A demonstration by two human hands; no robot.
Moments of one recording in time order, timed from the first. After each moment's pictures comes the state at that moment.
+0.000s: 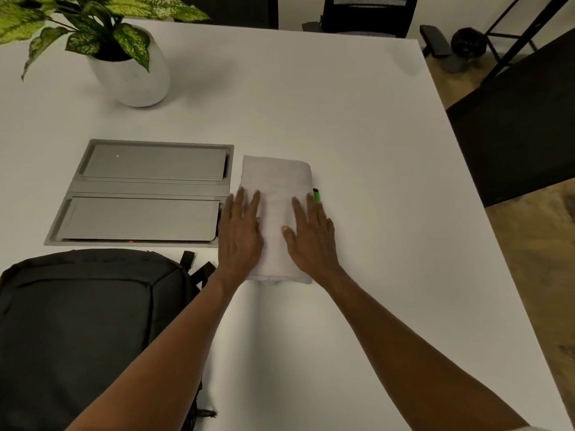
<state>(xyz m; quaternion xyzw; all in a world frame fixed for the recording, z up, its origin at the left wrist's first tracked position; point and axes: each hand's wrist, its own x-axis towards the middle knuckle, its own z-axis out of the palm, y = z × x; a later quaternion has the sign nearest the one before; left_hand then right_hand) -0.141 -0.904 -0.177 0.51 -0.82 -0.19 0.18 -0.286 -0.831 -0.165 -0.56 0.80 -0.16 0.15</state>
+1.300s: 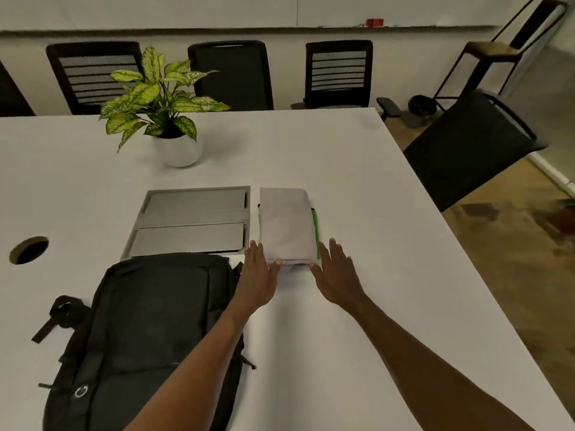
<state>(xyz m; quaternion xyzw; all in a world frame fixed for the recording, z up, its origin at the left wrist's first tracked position) -0.055 -0.769 -0.093 0.48 -0.79 -0.35 0.14 -0.236 -0.678 -0.089 -0.54 0.83 -0.11 0.15</state>
